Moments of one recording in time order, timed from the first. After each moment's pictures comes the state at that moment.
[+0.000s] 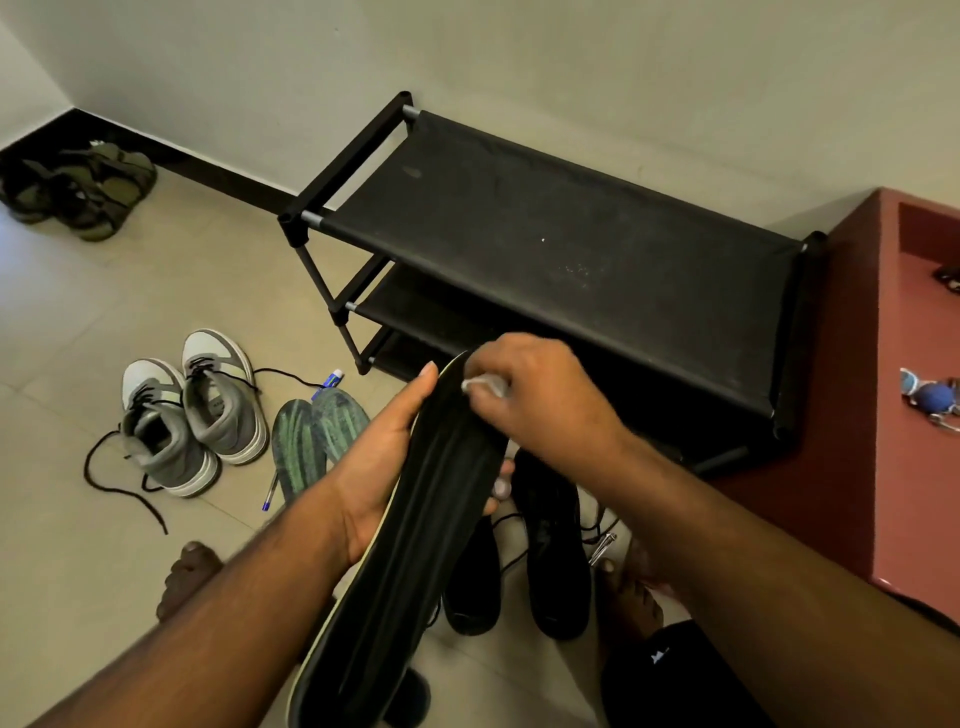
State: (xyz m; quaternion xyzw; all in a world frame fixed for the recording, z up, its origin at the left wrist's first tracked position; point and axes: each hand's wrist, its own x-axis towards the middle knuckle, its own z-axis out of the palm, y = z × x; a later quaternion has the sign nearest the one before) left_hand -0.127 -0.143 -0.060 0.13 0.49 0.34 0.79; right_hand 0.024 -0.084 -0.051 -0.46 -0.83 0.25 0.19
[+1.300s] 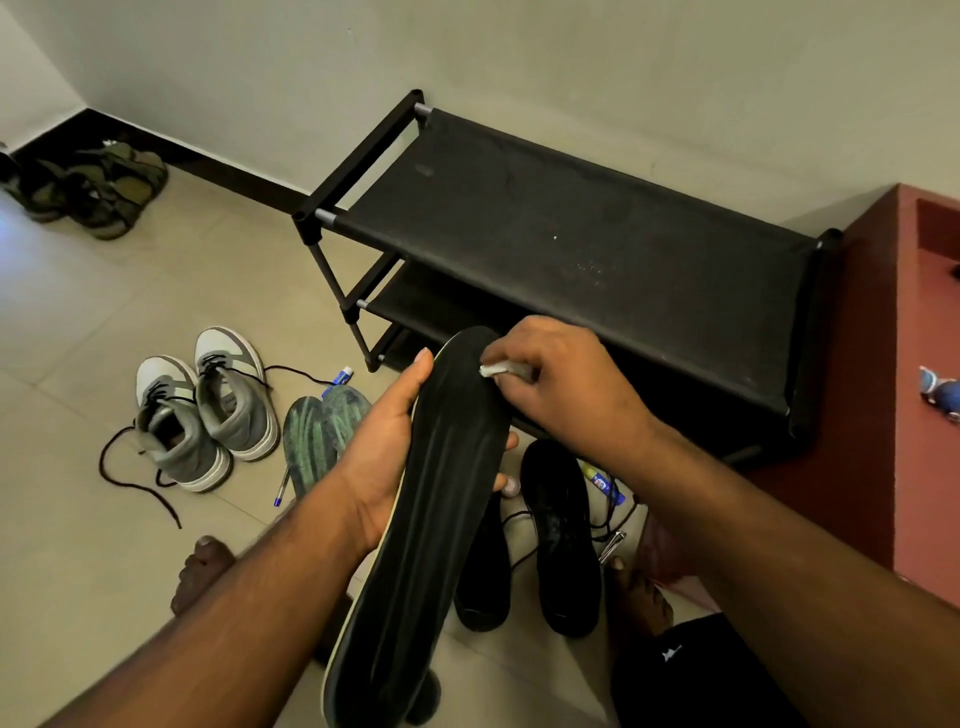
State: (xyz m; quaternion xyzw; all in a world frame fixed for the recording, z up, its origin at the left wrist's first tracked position) left_hand -0.130 -0.140 -0.058 0.10 0.48 0.40 0.77; right_hand 0.029 -0.076 -0.054 -0.45 -0.83 0.24 0.21
